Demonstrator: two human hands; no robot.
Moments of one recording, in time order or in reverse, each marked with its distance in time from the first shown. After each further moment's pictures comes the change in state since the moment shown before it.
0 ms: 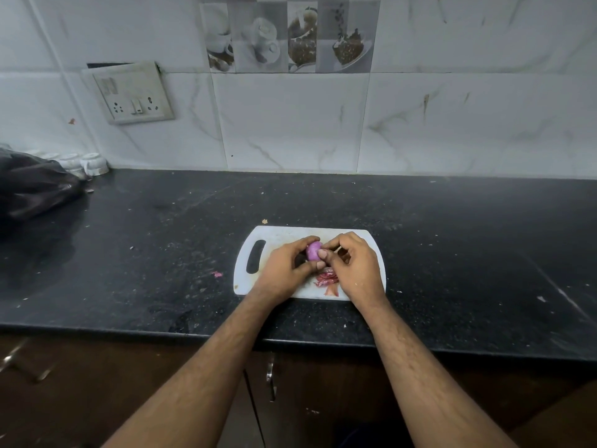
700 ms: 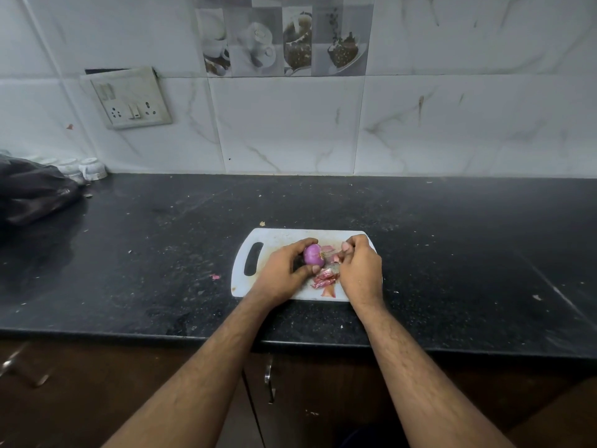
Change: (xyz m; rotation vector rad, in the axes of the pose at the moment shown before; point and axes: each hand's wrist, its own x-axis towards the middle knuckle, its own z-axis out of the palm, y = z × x) left_hand 0.000 0.001 0.000 0.056 -0.013 0.006; right_hand 0.005 0.013 0.007 -0.208 0.185 0.213
